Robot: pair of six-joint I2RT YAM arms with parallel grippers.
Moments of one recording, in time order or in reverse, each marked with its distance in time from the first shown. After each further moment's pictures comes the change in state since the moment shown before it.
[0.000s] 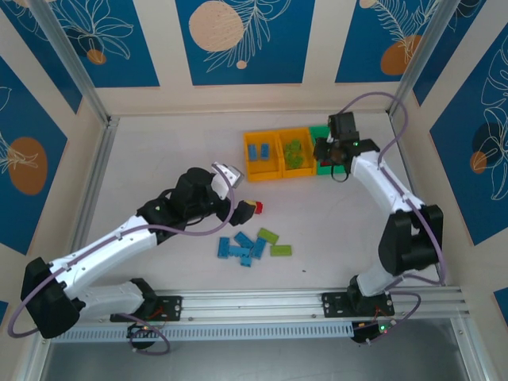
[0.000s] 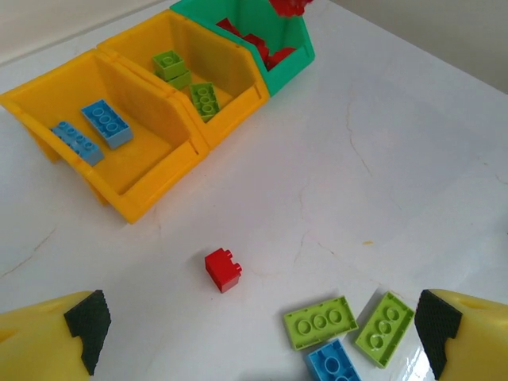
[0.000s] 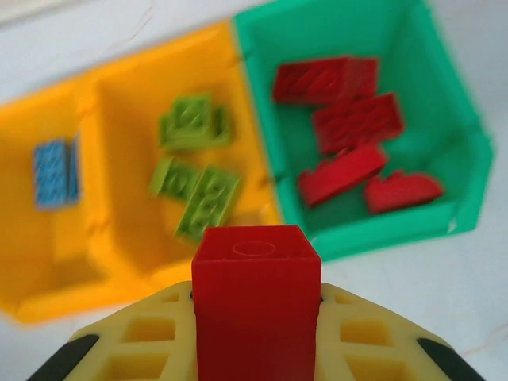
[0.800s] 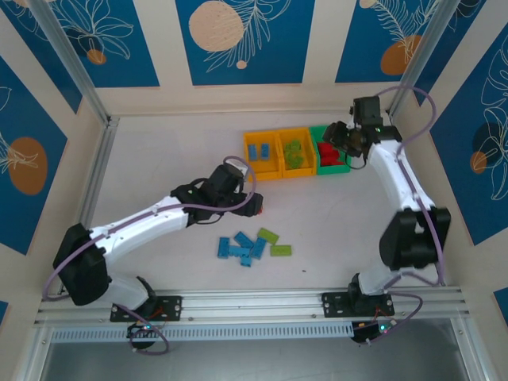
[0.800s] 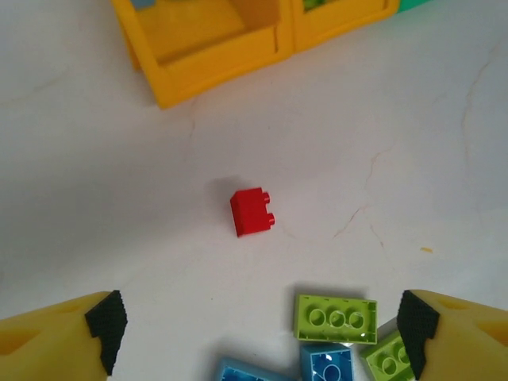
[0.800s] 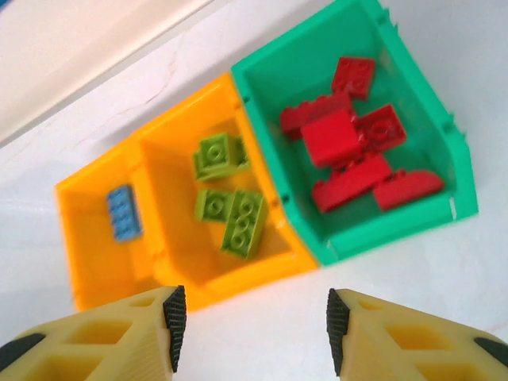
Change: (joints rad) left arm -0.053 0.303 0.167 -0.199 -0.191 -0.407; right arm -0.104 -0.095 0.065 -0.134 -0.201 0.141
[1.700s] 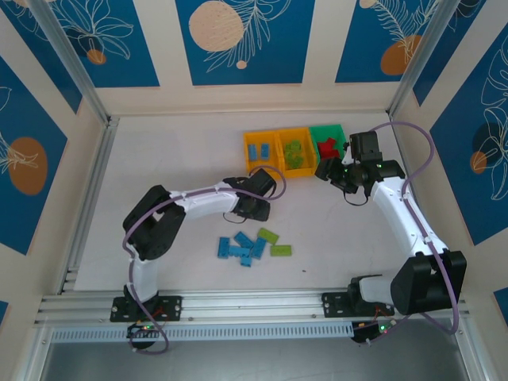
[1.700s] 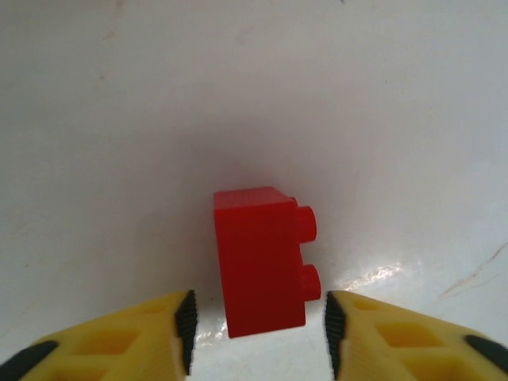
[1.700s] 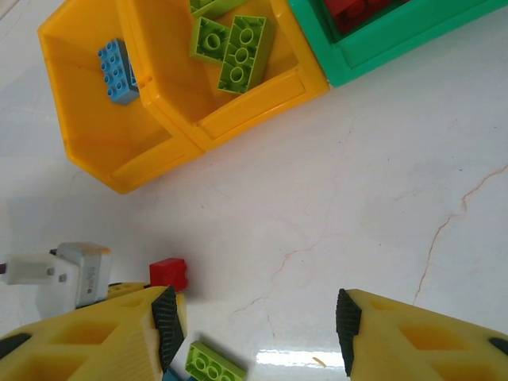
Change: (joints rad) left arm 0.002 0.514 0.237 -0.067 0.051 -0.085; right arm 0.053 -0.244 -0.300 -0.066 -0.093 0.033
